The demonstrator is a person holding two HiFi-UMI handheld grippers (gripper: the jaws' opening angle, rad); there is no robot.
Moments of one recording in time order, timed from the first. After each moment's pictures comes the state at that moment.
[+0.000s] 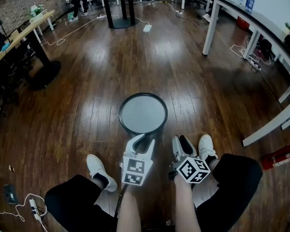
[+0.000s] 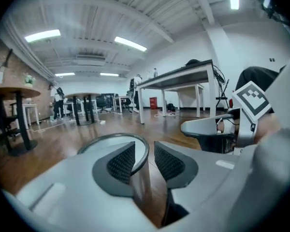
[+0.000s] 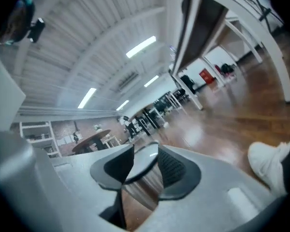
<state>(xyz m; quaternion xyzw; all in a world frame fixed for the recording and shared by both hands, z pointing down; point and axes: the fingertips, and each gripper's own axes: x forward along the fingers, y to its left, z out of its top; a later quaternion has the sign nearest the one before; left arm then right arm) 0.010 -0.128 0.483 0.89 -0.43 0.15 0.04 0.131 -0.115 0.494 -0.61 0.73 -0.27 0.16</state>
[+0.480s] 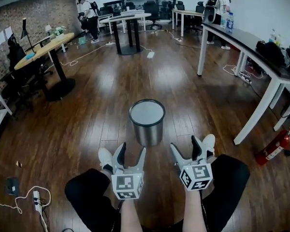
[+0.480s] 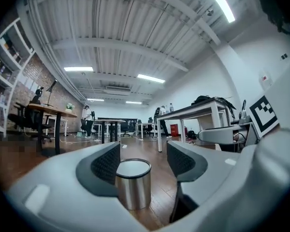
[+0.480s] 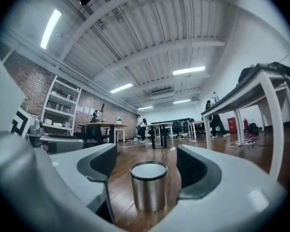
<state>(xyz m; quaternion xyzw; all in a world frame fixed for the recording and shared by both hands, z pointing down) -0.065 0.076 0.346 0.83 -0.55 -0.01 -0.01 0.112 0.077 0.352 -0.60 0.80 -0.02 0.03</state>
